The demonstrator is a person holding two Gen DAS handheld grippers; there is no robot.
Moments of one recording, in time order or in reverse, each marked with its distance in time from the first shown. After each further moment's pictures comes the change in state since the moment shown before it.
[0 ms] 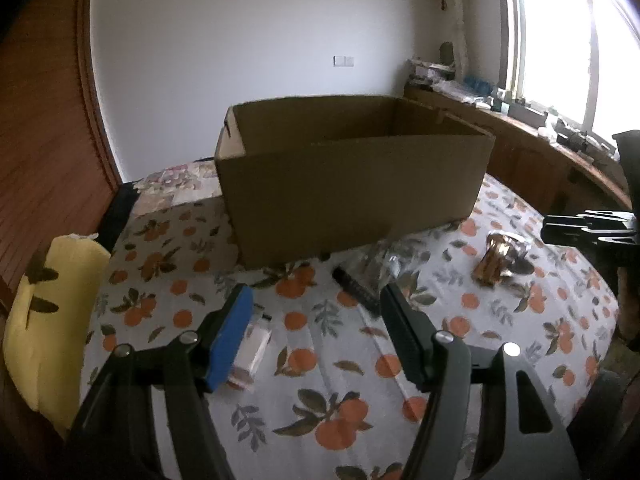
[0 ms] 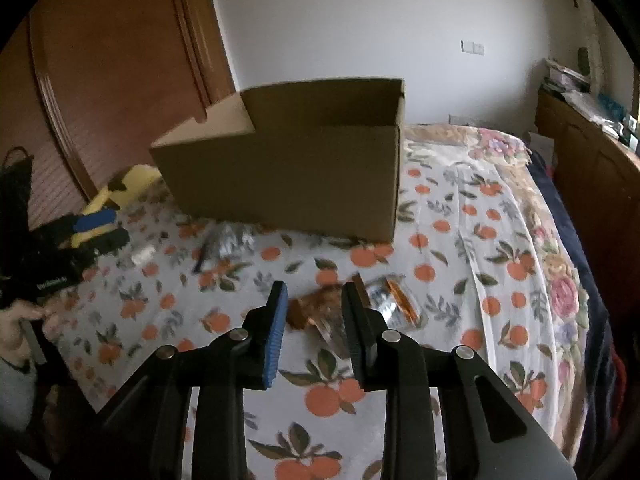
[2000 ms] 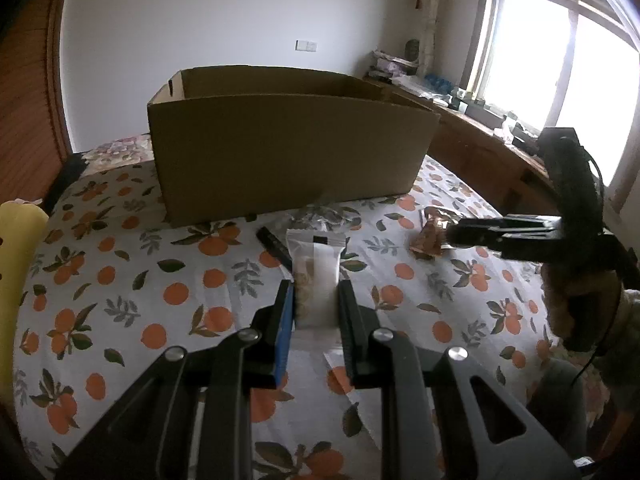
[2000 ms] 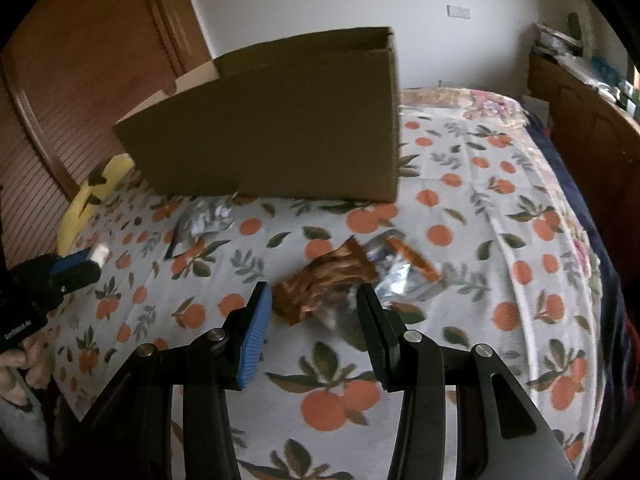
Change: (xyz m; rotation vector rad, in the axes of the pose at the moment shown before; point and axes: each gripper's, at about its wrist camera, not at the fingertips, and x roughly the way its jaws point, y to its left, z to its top) left arm 0.003 -0.020 -0.020 -0.051 0.054 -0.229; right arm 0.049 -0.002 -0.007 0.085 0.110 0.006
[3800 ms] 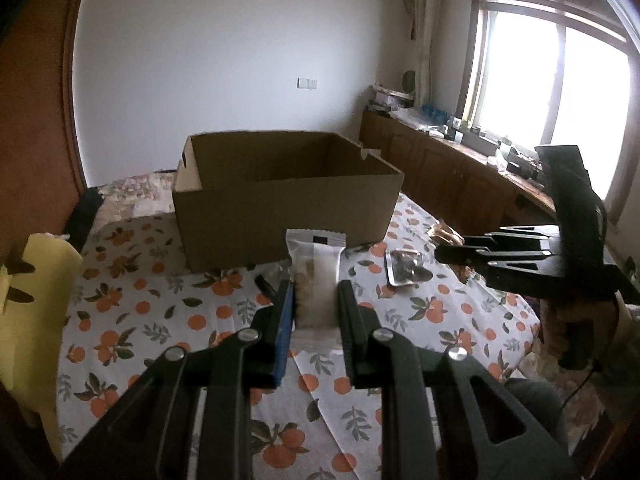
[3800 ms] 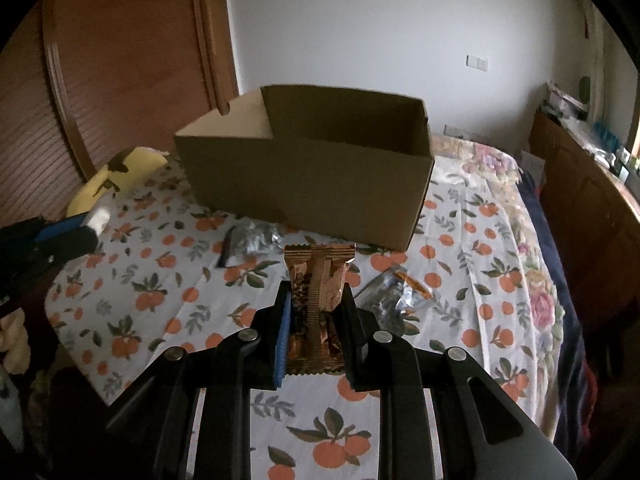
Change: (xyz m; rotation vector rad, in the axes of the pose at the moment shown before) left arm -0.084 -0.039 0.023 0.022 -0.129 0.041; right arm -0.083 0.062 0.013 -0.170 -0.104 -0.081
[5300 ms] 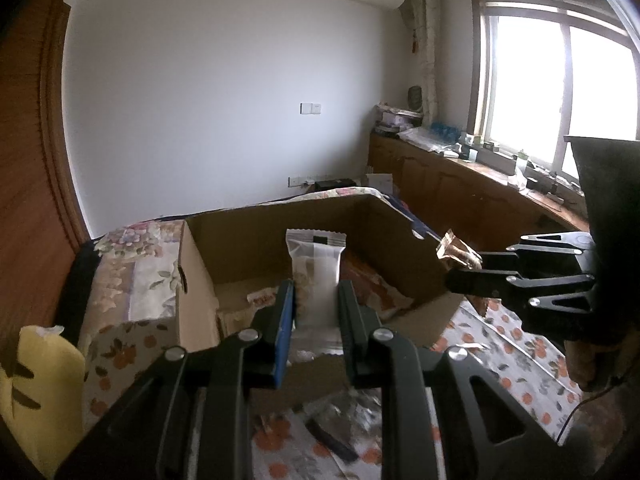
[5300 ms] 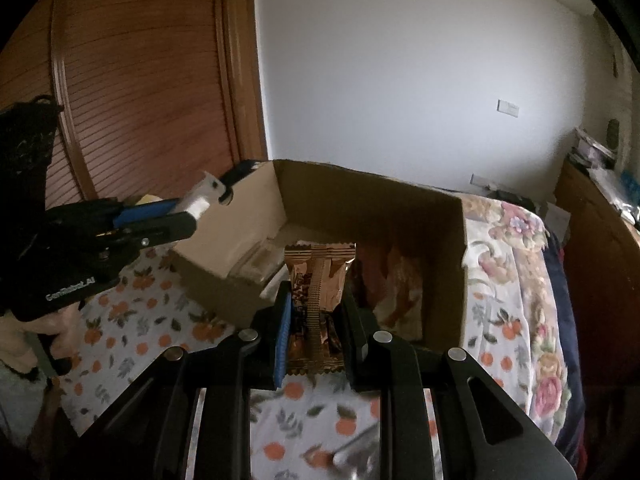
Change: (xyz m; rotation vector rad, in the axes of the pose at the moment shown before) left arm 0.105 0.053 0.123 0.064 -0.068 0.027; right arm 0.062 -0.015 0.123 -0.082 -0.113 0.089
